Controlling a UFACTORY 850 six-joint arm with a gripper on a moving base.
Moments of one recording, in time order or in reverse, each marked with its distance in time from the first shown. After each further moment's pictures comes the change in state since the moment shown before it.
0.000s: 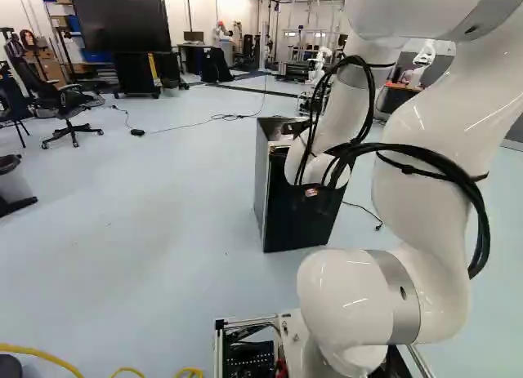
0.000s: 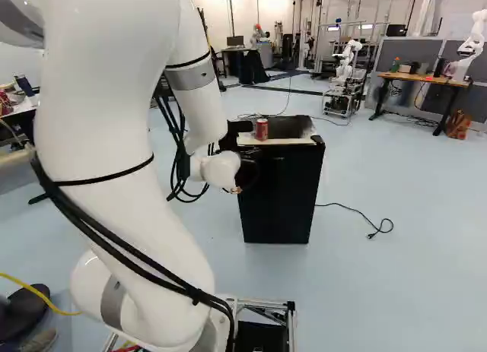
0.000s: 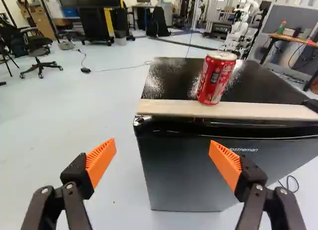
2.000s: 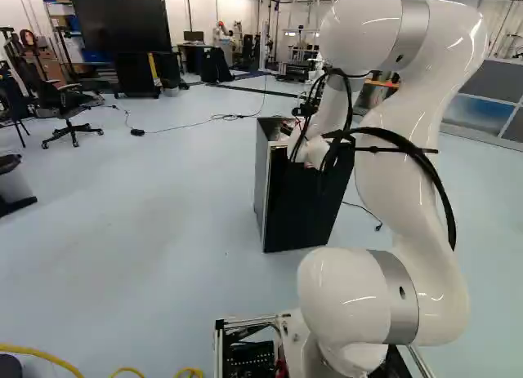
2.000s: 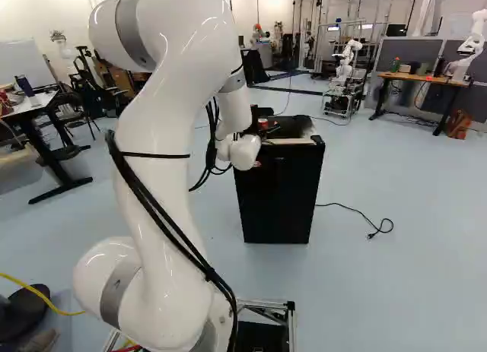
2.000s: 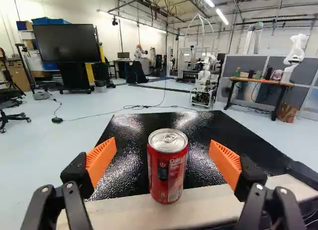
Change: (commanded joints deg) arm -3.5 -19.4 -24.1 5.2 10.4 0.0
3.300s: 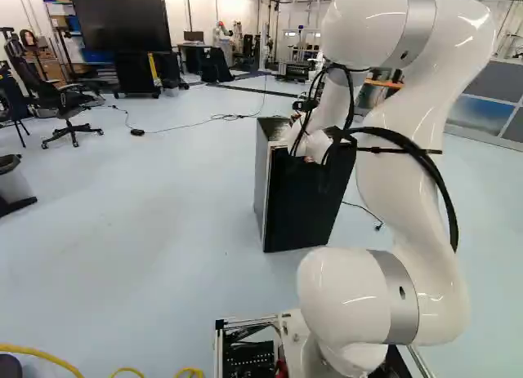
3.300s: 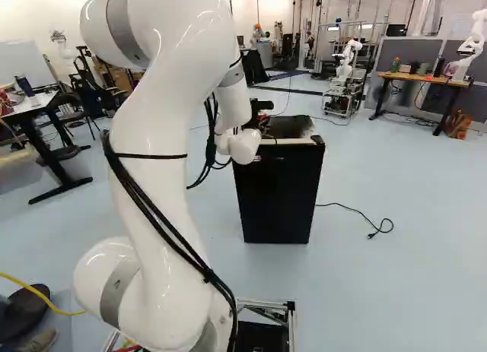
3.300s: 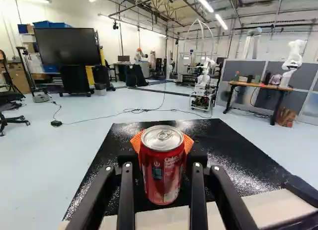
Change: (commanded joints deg) arm 0.0 2.8 -0.6 0.0 -1.1 0.0
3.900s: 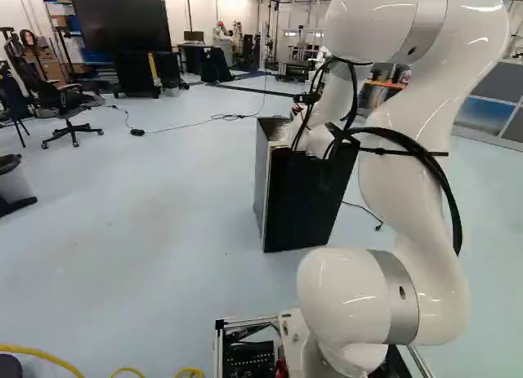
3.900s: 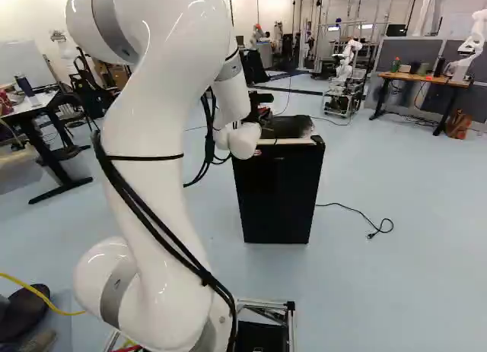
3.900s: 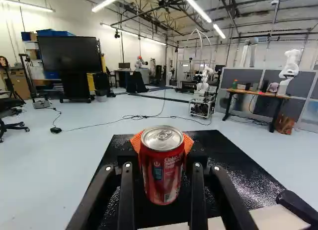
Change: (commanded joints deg) arm 0.0 2.1 -0.1 0.0 0.0 0.0
